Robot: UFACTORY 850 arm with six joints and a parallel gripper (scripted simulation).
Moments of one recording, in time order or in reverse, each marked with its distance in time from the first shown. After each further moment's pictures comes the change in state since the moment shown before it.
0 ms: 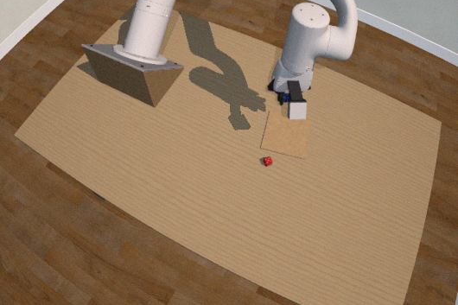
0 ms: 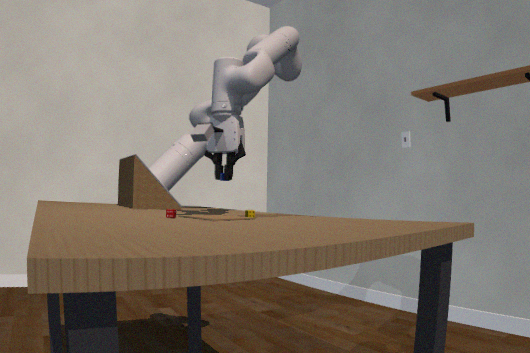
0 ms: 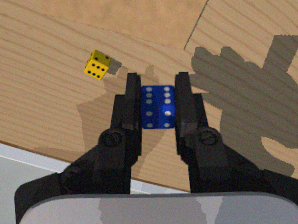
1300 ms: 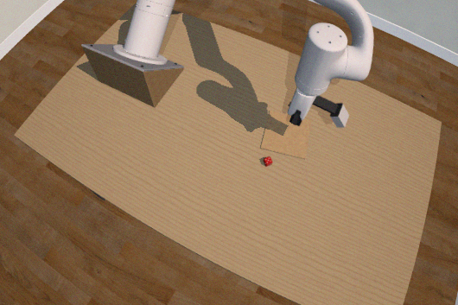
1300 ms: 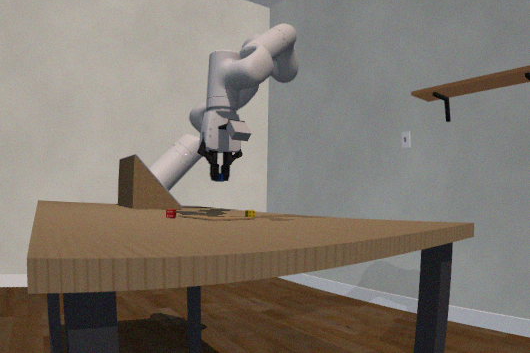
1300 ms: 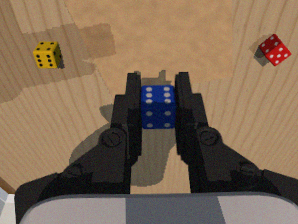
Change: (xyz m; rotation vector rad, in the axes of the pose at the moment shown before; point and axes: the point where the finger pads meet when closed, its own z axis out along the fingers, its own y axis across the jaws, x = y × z) arm 0.061 -0.025 0.004 0.004 0.003 -1.013
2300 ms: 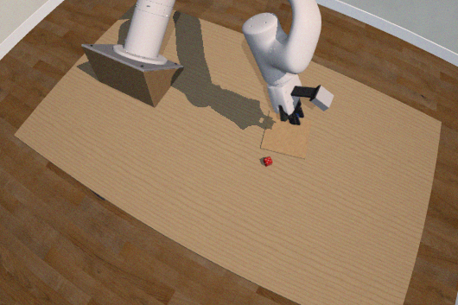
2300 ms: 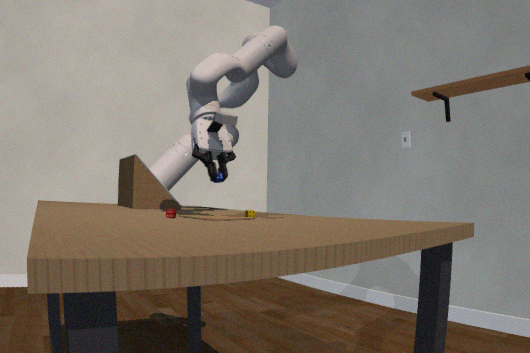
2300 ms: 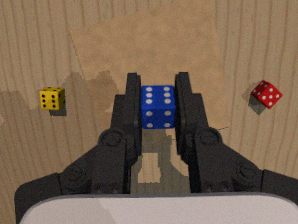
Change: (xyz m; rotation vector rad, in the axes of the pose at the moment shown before) arm -0.006 0.003 -0.001 0.004 0.482 -0.001
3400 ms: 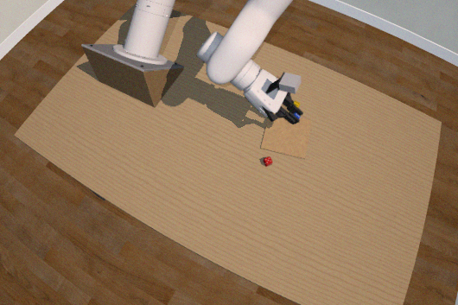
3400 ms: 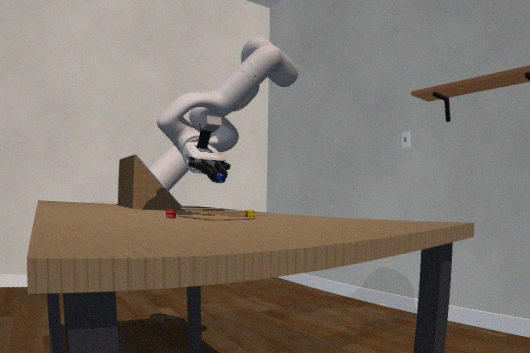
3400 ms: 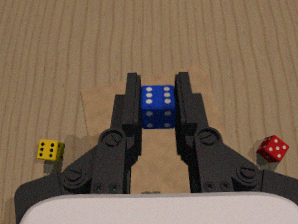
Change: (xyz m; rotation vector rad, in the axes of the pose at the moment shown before) arm -0.008 -0.002 -0.001 0.008 0.601 -0.010
